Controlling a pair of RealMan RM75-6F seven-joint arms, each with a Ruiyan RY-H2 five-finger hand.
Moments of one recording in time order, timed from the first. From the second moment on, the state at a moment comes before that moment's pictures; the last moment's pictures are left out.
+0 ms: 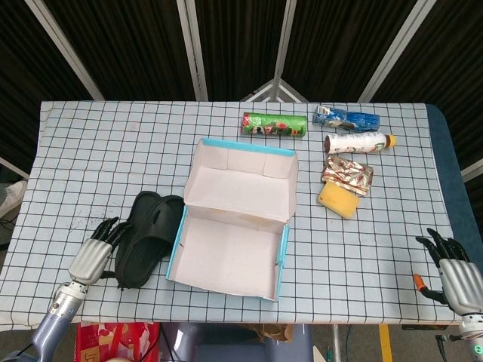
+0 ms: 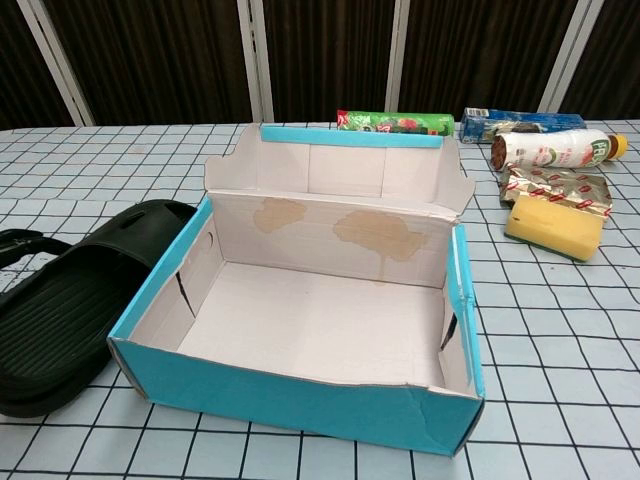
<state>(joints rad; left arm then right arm) -0.28 -1.64 0.06 -1.00 1.65 1.37 -0.20 0.07 -0.99 0.01 -1.68 -1.43 1.33 0.10</state>
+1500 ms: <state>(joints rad) -0.50 -1.05 -0.13 -1.55 2.03 1.48 0.56 0.07 -0.98 0.01 -1.69 -1.45 1.34 0.13</state>
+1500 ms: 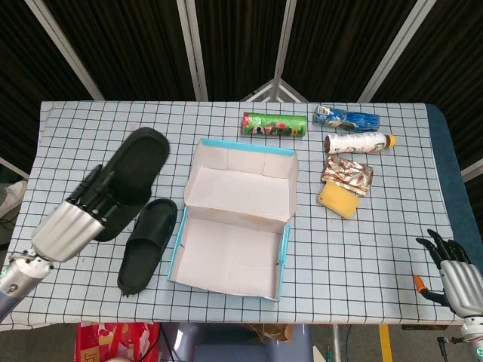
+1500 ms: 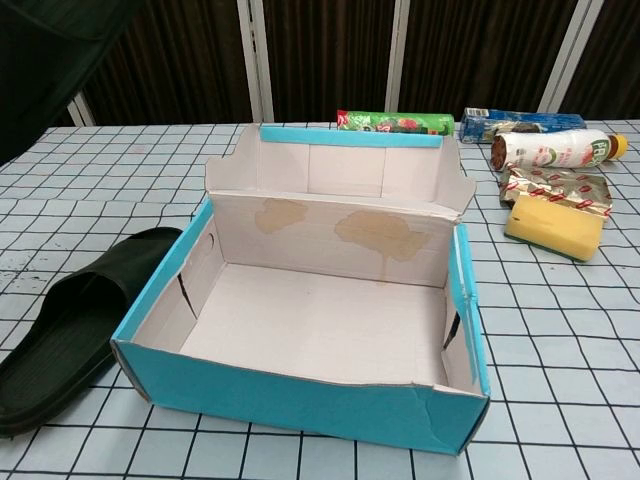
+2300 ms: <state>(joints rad) -1.01 -1.19 -0.18 -1.52 2.38 0.88 0.86 0.06 -0.97 0.01 -1.68 -1.45 1.35 0.17</state>
